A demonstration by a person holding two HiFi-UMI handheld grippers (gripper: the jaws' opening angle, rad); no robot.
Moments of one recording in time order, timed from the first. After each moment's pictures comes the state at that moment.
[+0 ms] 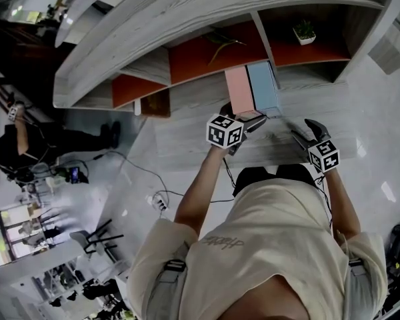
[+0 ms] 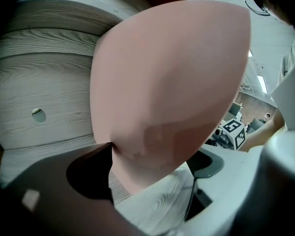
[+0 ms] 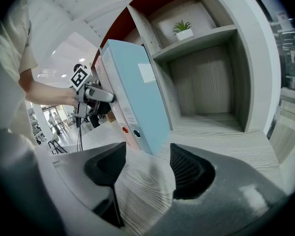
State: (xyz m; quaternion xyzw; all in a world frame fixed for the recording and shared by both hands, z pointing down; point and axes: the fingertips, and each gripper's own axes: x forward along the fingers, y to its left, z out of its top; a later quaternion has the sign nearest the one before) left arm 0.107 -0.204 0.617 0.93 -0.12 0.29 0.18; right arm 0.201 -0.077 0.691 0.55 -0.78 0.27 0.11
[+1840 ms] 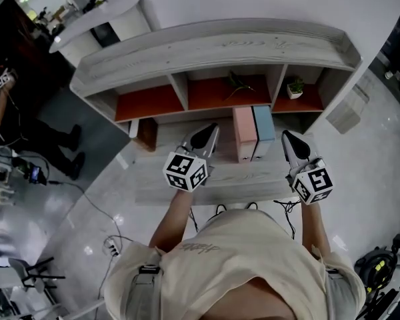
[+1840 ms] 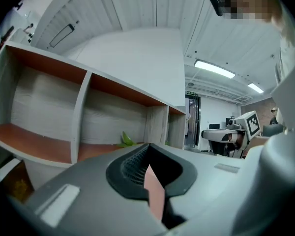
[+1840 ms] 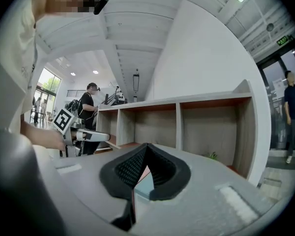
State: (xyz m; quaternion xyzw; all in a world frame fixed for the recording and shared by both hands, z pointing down) left arm 0.005 -0.227 0.376 0.98 -0.21 0.01 0.06; right arm 0.156 -0.114 0.360 0.65 -0.76 -0.01 0.03
